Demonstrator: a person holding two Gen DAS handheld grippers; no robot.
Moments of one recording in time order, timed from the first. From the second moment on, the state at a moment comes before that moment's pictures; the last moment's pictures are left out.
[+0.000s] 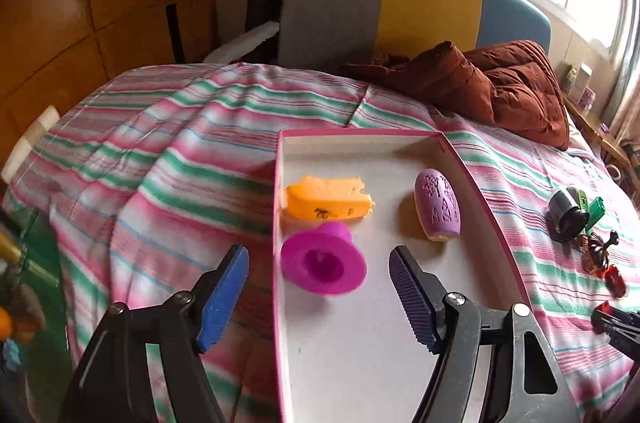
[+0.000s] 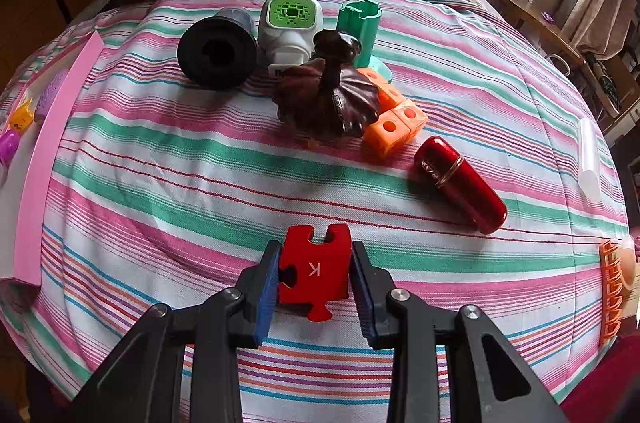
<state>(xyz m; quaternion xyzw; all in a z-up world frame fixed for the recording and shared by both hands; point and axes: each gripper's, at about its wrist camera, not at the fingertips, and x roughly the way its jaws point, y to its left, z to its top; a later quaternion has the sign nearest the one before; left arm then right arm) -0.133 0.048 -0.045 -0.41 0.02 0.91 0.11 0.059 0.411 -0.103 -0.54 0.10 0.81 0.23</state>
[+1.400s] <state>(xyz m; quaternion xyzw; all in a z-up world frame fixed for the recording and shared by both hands) -0.038 0.028 -0.044 -0.41 0.00 0.90 0.11 0.056 0.344 -0.086 -0.54 0.15 0.81 0.20</state>
